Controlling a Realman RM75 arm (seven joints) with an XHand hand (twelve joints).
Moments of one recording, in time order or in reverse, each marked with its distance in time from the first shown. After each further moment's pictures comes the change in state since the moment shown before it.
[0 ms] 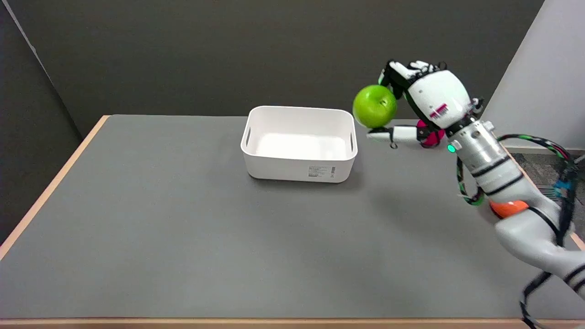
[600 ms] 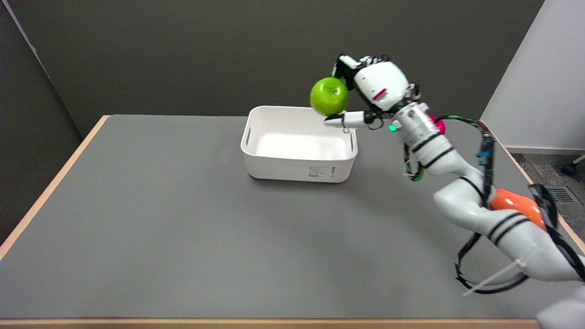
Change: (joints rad) arm 0.426 -0.109 -0.323 -0.289 0.012 -0.089 -0.058
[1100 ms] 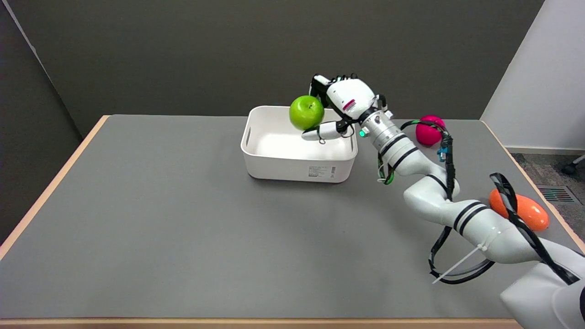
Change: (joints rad) arm 0.164 -0.095 -0.158 -0.222 0.034 -0.052 0.007
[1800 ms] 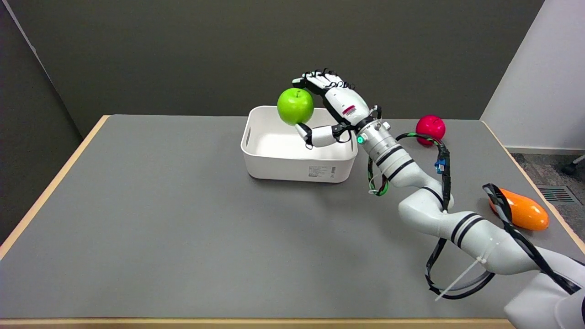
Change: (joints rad) arm -0.046 -0.010 -0.056 0.028 0.159 0.067 0.171
